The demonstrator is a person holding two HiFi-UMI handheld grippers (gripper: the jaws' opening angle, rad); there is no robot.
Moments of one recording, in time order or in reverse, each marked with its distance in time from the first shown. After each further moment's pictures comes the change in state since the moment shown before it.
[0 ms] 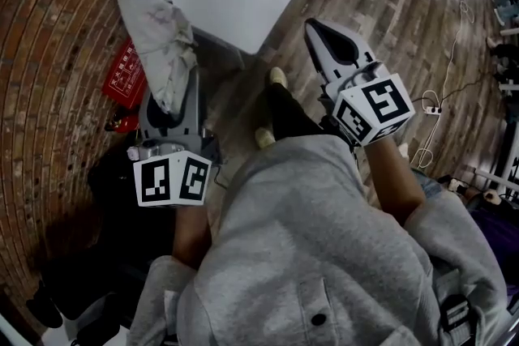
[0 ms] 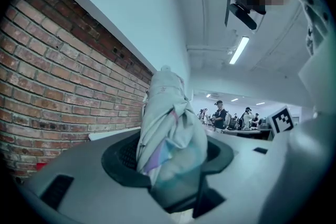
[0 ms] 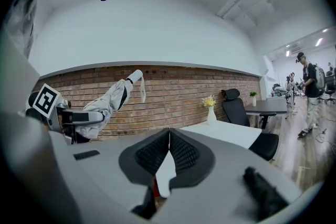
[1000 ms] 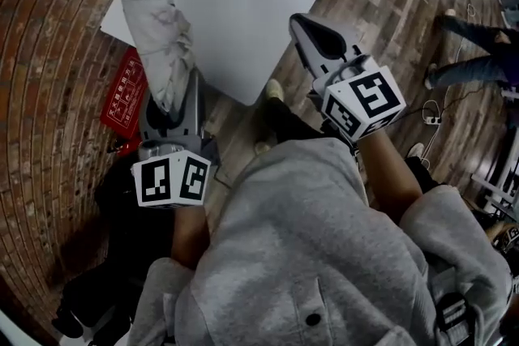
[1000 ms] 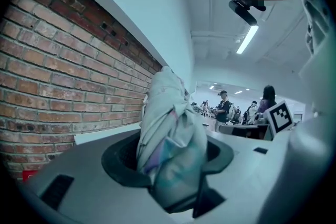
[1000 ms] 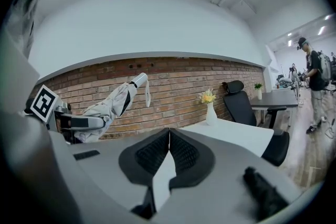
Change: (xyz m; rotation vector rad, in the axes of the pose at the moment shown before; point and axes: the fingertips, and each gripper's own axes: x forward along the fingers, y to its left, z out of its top) left arm 0.170 0.031 -0.003 -0.004 0.108 0.034; right arm 0.143 -0.106 0.015 0.046 0.049 0.045
